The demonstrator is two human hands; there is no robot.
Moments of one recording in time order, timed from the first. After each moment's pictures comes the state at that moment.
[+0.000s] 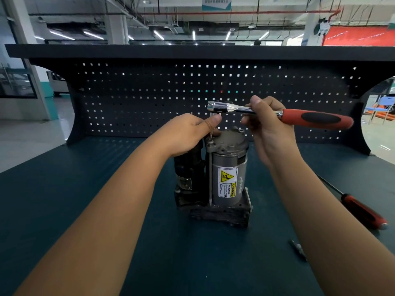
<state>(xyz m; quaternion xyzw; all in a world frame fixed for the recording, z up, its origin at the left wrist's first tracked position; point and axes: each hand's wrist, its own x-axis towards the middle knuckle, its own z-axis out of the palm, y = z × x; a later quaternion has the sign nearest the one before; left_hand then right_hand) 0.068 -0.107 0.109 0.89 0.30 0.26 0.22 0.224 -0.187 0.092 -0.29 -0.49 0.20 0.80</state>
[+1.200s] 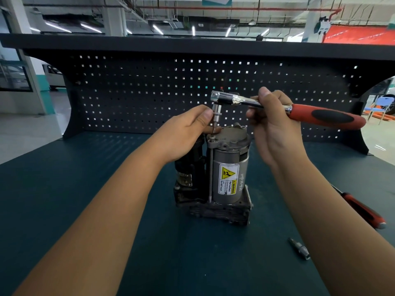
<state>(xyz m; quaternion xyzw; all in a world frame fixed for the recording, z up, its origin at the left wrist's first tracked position) 0.059 -0.109 0.093 0.87 0.23 0.33 0.30 0.214 -0.190 0.095 -0.24 -0.44 0.23 0.83</state>
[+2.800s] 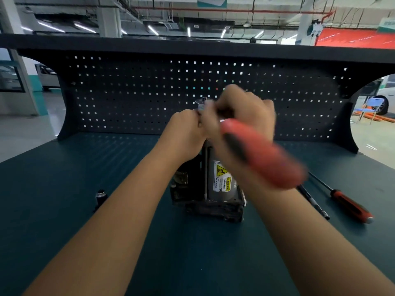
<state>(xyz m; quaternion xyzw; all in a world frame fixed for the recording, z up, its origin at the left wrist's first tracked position) 0.079 -0.124 0.098 0.85 0.30 0.39 0.16 0.148 -0.215 0.102 -0.53 -0.54 -0.30 0.57</state>
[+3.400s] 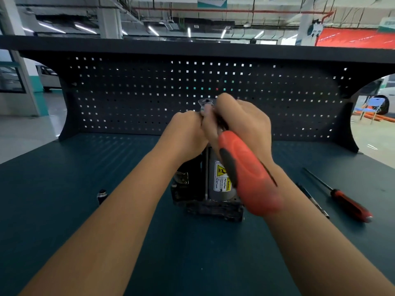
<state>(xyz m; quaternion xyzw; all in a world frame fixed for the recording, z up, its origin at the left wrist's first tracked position) 0.078 -0.123 0.100 0.89 0.30 0.35 0.04 0.164 -0.216 0.094 -0.40 -0.64 -0.40 0.51</state>
